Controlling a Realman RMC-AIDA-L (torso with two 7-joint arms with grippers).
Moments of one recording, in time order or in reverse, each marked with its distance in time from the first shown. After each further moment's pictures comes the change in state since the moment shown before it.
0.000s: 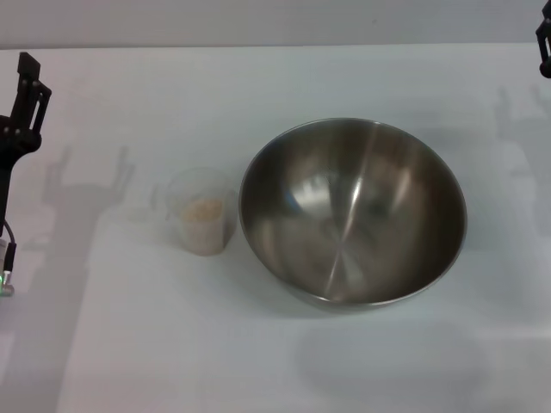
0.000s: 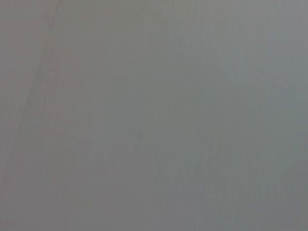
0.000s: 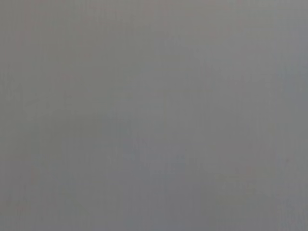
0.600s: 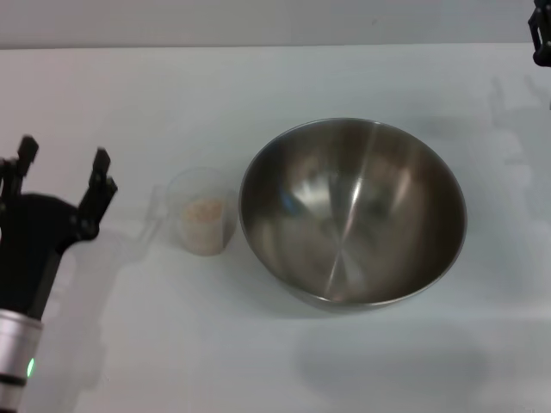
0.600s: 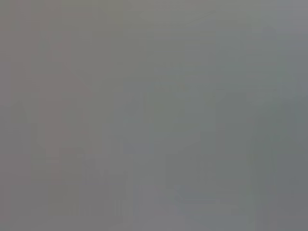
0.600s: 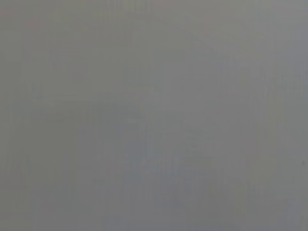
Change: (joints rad) left arm 0.093 -0.002 0.222 0.011 0.000 -0.015 0.187; right arm 0.075 -0.005 0.000 0.080 0.006 0.026 -0.003
